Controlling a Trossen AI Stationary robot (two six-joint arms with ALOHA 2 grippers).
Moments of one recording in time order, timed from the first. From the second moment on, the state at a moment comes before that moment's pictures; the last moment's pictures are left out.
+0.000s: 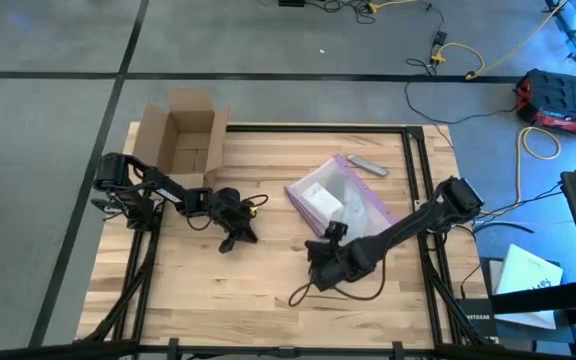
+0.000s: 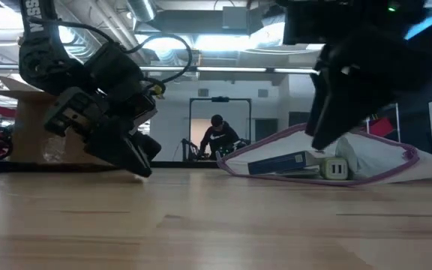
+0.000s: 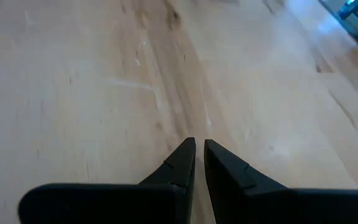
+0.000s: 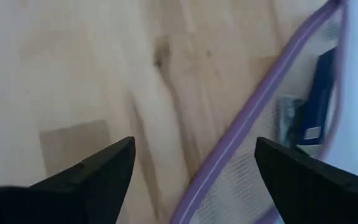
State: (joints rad) left arm 0.09 1.69 0.40 0.64 0.46 0.03; right arm 0.49 1.84 1.20 -0.72 0.48 0.62
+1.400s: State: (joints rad) left arm 0.09 1.69 0.40 0.65 0.46 0.08; right arm 0.50 2.00 1.20 -0.88 0.53 0.79
